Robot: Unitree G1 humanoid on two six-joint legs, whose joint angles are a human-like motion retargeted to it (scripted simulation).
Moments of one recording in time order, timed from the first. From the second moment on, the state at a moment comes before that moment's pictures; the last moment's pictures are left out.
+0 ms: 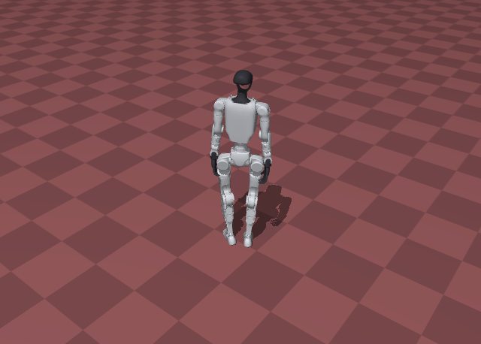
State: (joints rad) left arm 0.07 0.07 0.27 1.51 0.14 0.09 -0.11; right arm 0.04 -0.11 0.00 1.51 -0.38 0.15 0.19; waist -0.17 0.03 -0.05; left_leg -0.03 0.01 0.38 0.12 -0.02 -0.08; right_leg -0.01 0.09 0.01 0.08 0.03 -0.12
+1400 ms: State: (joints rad) left arm -0.02 0.11 0.19 1.49 0.19 0.06 -0.11; right arm 0.02 -0.13 0.01 1.36 -0.32 0.06 0.21; waist -0.15 0.07 0.01; left_leg -0.06 0.01 0.40 0.03 0.06 0.14; right_leg -0.13 -0.01 -0.16 0.46 -0.12 0.07
